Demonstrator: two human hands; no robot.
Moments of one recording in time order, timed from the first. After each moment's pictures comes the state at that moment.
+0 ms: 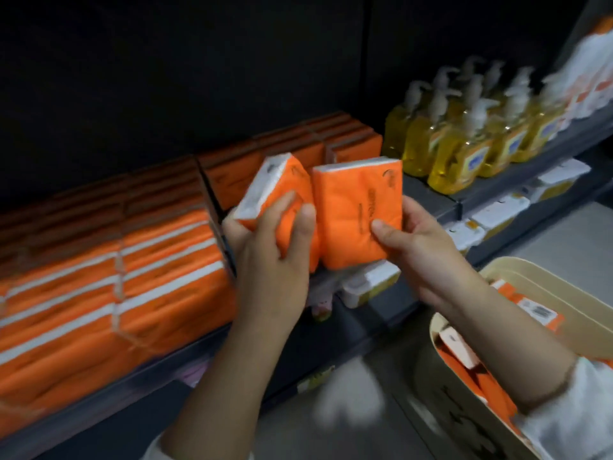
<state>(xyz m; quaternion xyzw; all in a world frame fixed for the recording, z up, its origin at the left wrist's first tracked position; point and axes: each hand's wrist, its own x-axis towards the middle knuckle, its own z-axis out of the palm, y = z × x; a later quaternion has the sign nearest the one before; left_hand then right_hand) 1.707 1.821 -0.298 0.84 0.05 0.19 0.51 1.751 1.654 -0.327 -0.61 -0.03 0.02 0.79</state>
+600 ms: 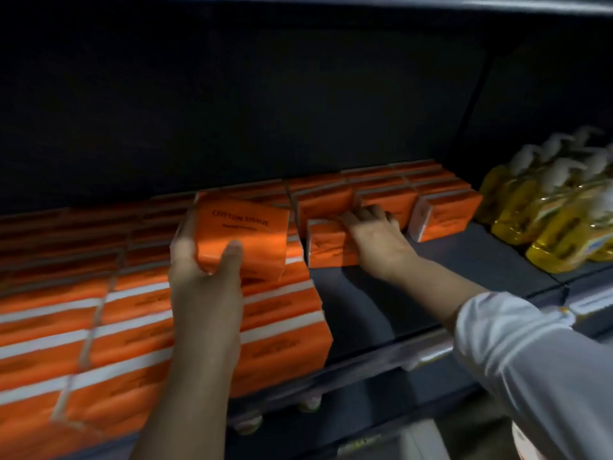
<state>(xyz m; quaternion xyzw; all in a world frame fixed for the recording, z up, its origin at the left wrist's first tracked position) 1.732 1.968 -0.309 0.62 0.21 0.29 0.69 1.875 1.799 -0.320 -0.96 -0.25 -0.07 0.02</state>
